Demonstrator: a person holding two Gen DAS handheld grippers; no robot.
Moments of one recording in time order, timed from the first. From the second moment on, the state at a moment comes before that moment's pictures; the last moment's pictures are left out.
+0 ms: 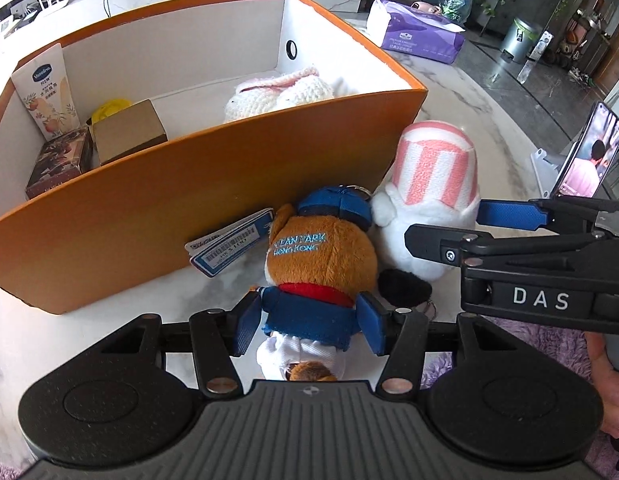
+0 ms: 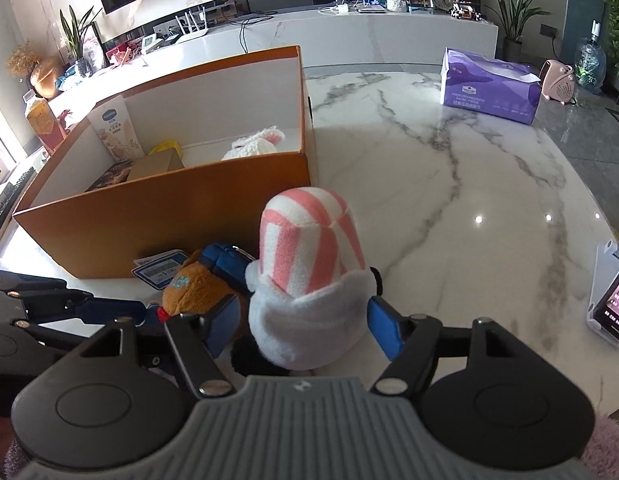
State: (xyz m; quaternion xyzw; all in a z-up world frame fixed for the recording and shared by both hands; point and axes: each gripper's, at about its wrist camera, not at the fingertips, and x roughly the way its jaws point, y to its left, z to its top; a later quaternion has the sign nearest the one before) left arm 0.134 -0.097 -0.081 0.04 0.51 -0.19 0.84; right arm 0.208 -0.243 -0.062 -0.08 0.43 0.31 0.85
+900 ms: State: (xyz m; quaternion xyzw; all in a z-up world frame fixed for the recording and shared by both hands) left arm 0.142 -0.096 -0.098 0.01 0.52 -0.20 0.83; right arm 0.228 -0.228 -0.084 -0.09 0.44 0.28 0.85
